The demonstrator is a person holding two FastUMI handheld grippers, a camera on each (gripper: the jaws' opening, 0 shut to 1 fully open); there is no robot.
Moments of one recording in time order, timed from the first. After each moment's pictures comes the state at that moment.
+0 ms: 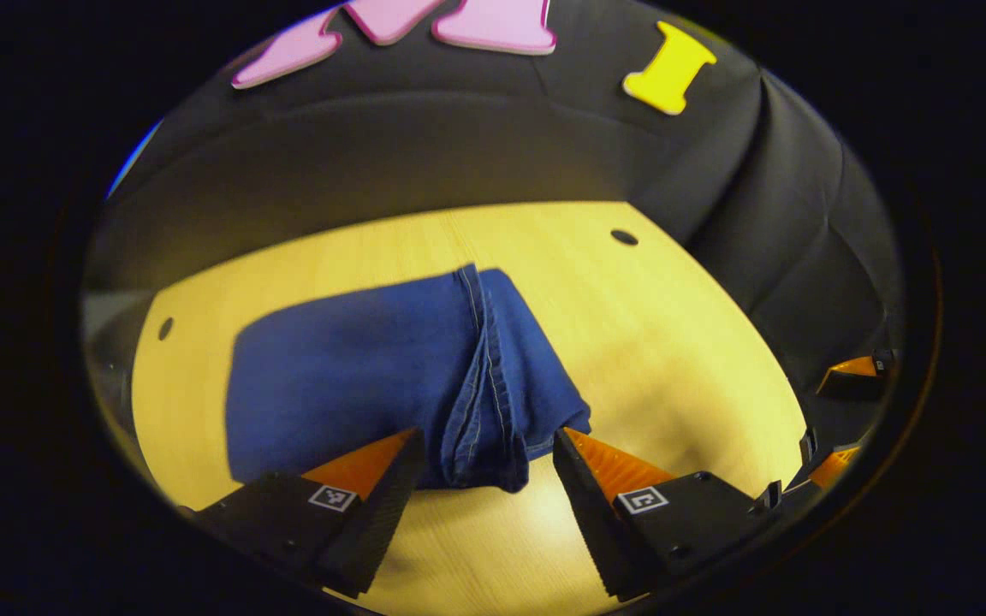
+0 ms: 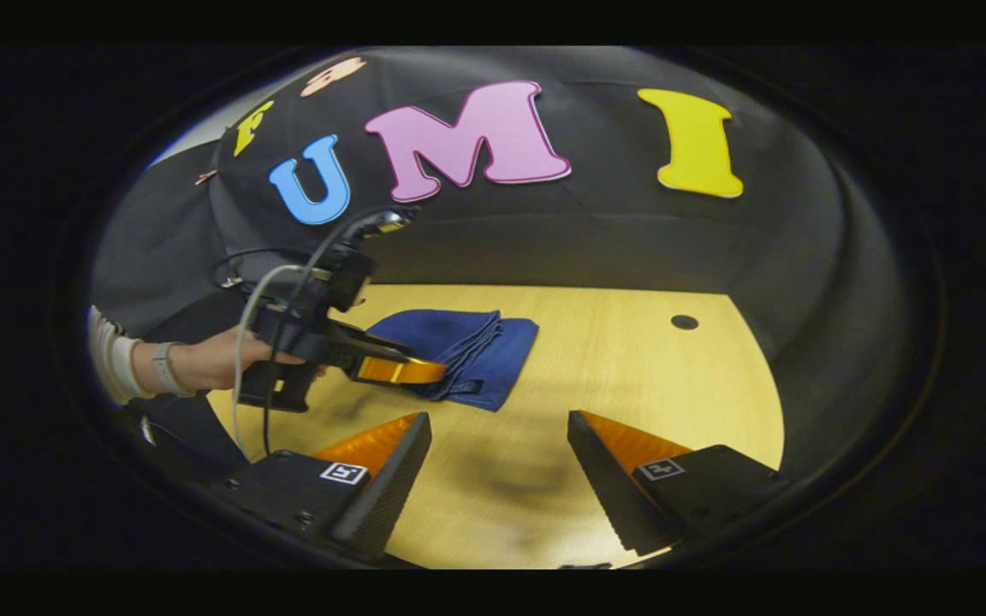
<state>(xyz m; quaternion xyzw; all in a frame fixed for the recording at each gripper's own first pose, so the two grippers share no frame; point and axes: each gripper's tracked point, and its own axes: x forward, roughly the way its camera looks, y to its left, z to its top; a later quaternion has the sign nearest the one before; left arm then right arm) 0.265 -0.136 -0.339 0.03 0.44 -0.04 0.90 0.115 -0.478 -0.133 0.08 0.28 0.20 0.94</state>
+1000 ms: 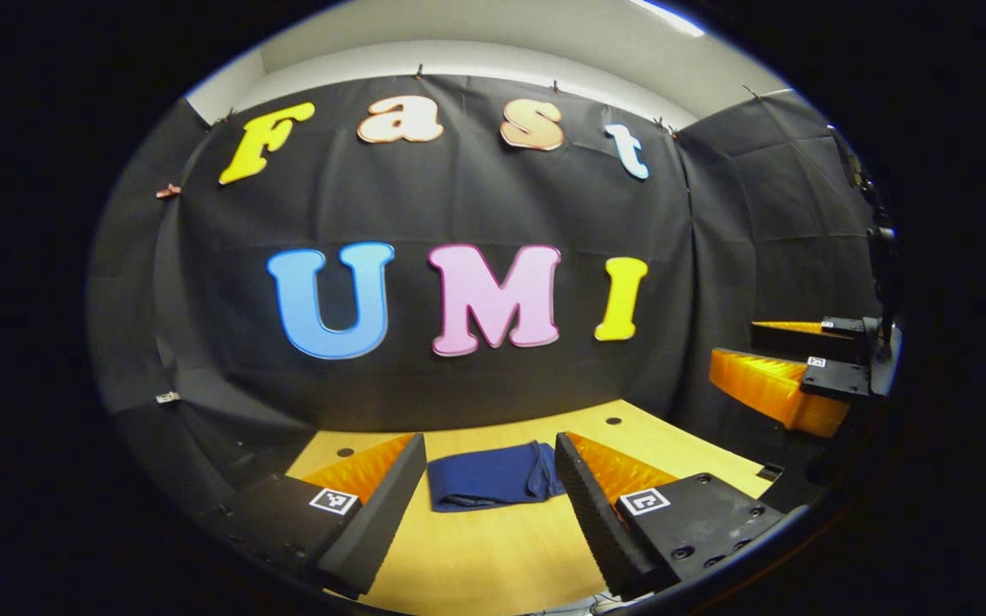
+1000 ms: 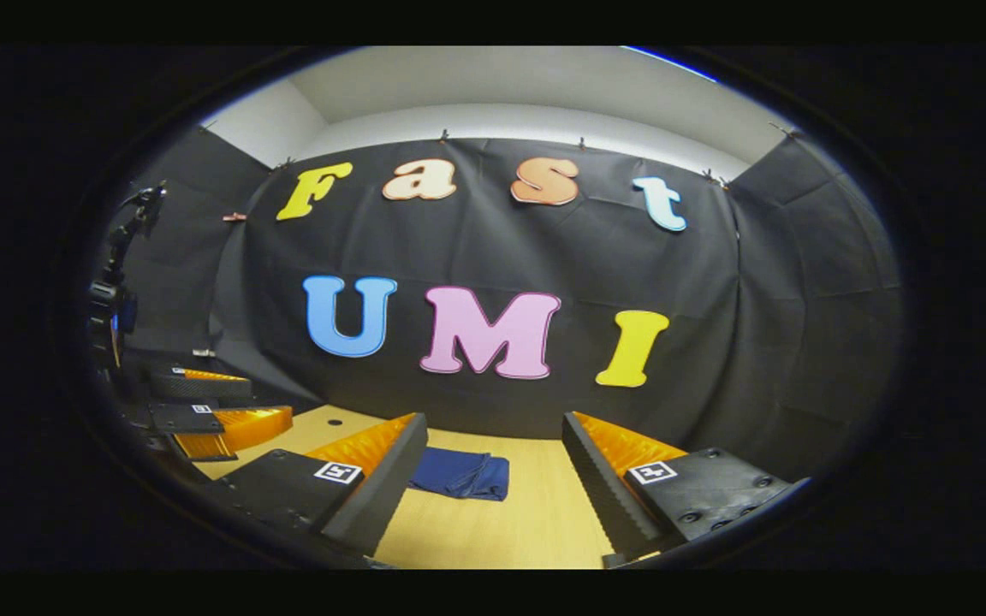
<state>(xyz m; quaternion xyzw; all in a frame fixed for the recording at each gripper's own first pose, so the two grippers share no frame) -0.019 -0.094 -0.003 0.08 0.06 0.04 0.99 -0.040 -0.413 0.163 0.04 -0.03 0.03 1.00</state>
